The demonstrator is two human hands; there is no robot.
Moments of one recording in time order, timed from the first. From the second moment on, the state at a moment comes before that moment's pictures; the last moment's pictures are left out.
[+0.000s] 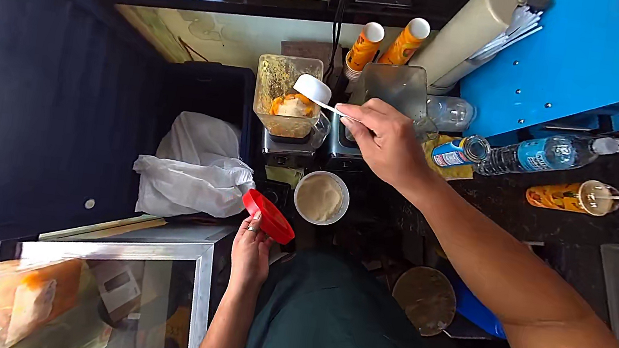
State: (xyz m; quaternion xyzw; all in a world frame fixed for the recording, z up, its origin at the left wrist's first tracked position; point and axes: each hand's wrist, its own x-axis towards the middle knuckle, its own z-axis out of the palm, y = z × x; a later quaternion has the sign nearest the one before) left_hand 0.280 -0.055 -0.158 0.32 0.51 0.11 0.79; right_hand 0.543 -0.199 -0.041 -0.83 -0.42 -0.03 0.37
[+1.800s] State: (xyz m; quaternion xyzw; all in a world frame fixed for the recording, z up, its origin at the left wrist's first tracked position) left_hand 0.278 -0.093 -0.152 0.31 0.59 0.15 0.73; right_hand 0.484 -0.324 -0.300 -0.67 0.00 0.40 0.63
